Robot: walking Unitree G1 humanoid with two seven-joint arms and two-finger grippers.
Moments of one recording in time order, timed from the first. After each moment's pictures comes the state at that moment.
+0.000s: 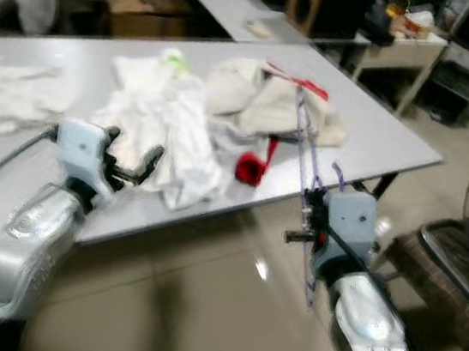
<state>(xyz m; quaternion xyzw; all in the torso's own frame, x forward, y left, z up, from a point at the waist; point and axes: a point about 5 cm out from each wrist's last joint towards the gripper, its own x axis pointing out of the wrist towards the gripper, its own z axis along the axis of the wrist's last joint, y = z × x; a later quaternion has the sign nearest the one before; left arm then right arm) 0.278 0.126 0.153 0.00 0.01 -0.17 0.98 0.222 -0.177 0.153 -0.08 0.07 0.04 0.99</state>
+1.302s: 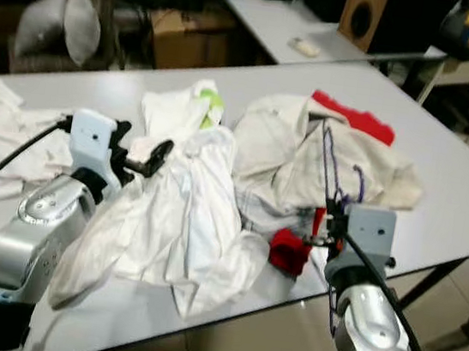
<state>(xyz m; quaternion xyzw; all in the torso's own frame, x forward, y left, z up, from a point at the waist) 0.295 0.138 0.157 0.00 0.02 -0.15 0.99 0.217 -0.192 0.144 -0.04 0.06 -0.02 1.00</state>
